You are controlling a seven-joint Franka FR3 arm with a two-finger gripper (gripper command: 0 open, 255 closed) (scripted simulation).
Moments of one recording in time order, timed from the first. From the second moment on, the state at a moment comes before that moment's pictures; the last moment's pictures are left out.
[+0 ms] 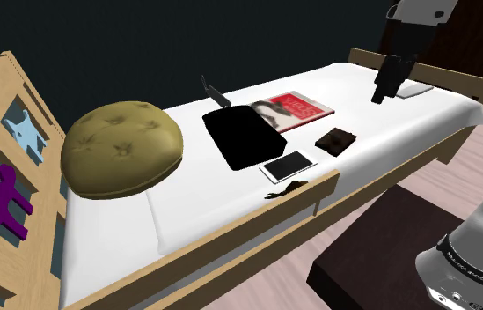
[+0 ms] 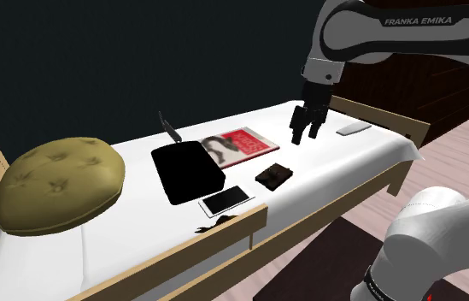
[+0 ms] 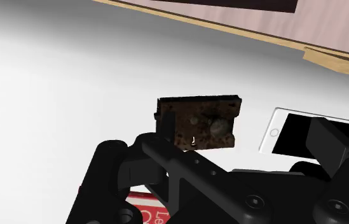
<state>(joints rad) -0.01 -0.75 -0.07 -2.40 0.11 1.64 -0.14</state>
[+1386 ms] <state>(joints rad) 0.19 -0.67 0.40 -2.61 0.26 2.11 0.15</state>
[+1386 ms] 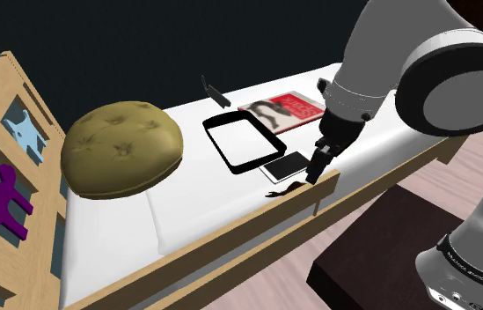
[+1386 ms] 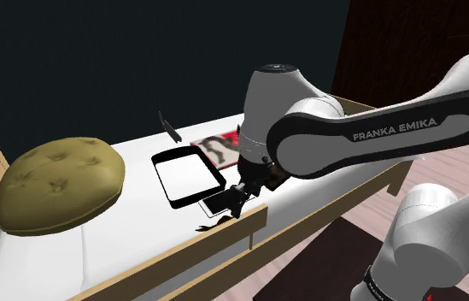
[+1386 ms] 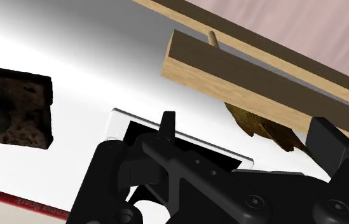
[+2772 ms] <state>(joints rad) 0.19 -0.55 0.50 -2.66 0.27 2.31 0.20</state>
